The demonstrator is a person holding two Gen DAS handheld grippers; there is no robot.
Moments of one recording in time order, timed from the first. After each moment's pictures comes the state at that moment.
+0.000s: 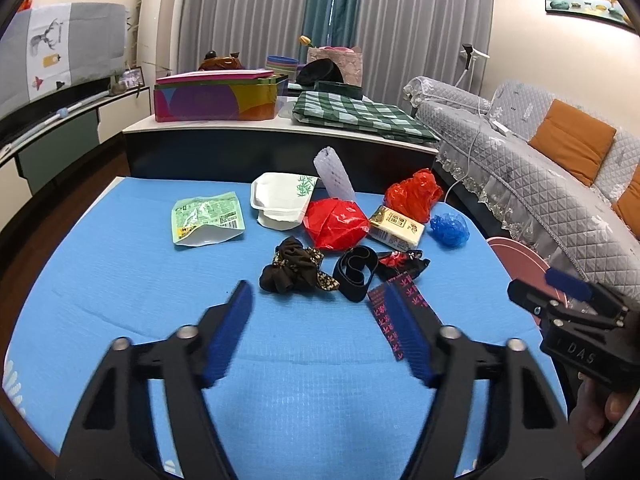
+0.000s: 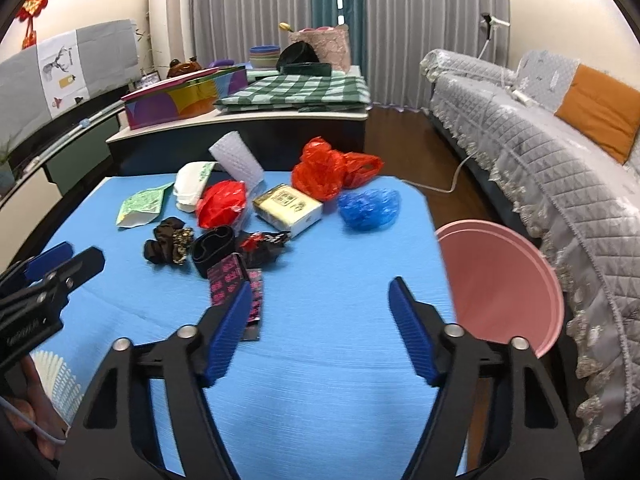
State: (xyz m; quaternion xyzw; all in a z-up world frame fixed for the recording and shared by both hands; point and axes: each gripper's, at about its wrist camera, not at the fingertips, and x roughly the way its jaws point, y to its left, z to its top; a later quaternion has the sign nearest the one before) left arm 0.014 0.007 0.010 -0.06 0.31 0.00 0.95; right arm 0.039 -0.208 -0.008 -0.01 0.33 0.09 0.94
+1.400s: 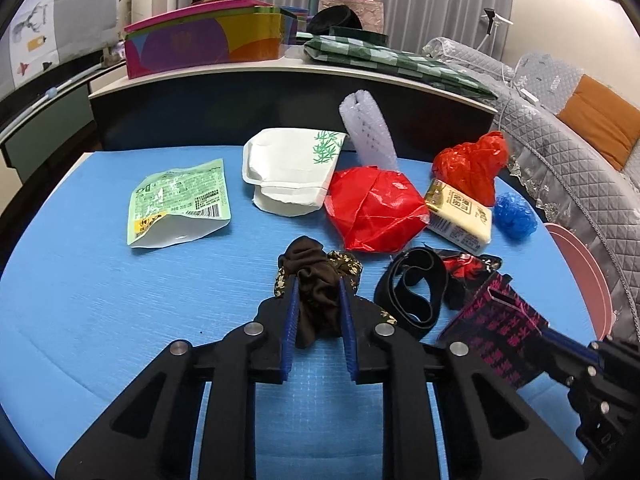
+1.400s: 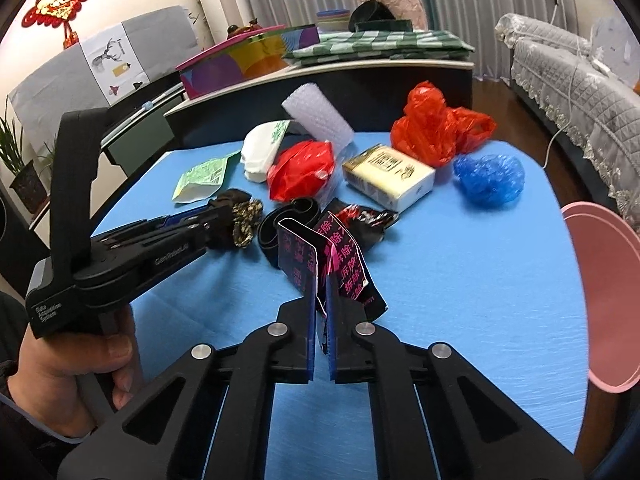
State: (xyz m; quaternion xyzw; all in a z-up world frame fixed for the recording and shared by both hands) left arm 0.106 0.018 -0.045 -0.05 0.38 0.01 0.93; right arm 0.085 -0.167 -0.052 0.03 0.38 0.23 0.90
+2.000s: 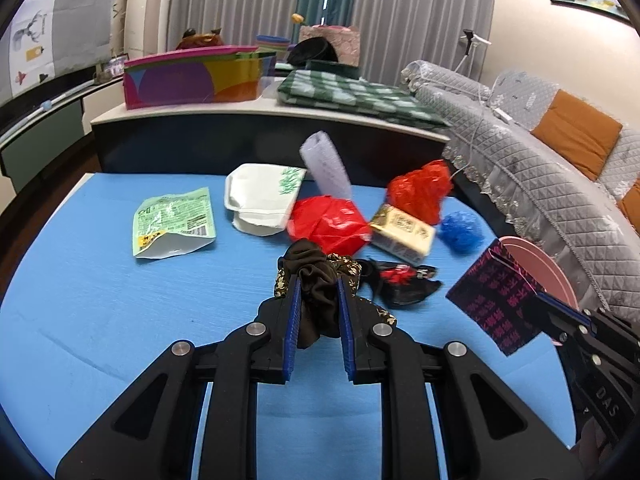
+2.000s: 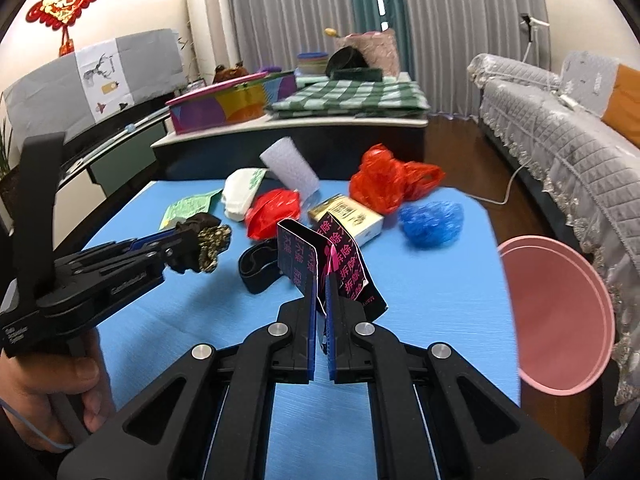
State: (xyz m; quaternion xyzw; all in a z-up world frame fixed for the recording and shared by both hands) left arm 0.067 -0.003 -0.007 -0.06 0.33 -0.02 0.94; right arm 0.053 -0.195 -0.011 0.01 0.31 0.17 0.94
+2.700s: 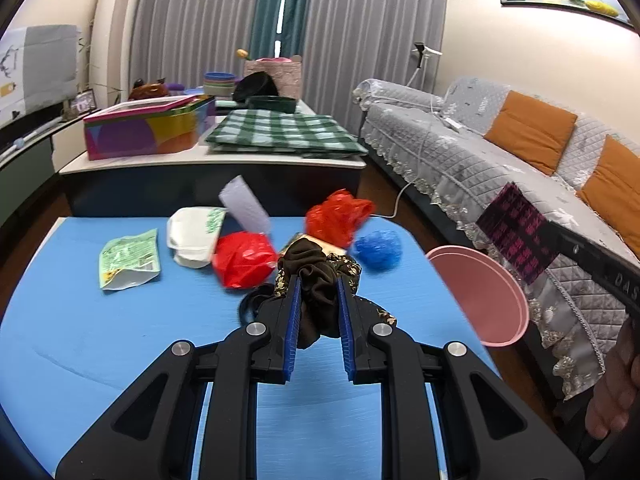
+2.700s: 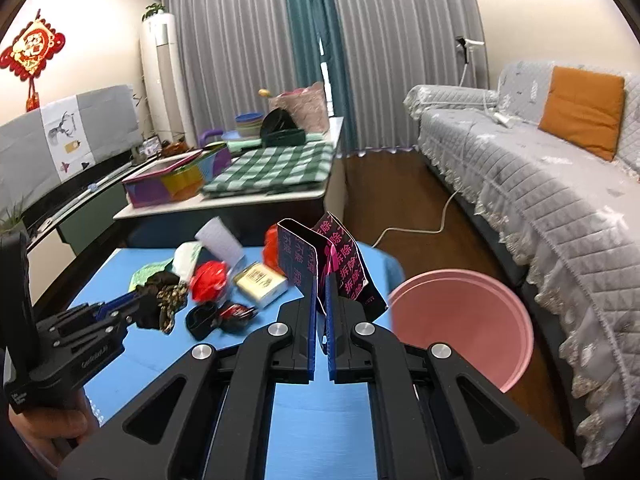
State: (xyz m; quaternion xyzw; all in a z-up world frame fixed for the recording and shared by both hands) left arm 0.036 -0.067 0.037 -0.04 0.29 -0.09 0.95; right arm 0.025 -0.292 0.055 0.05 0.25 0.08 0.96
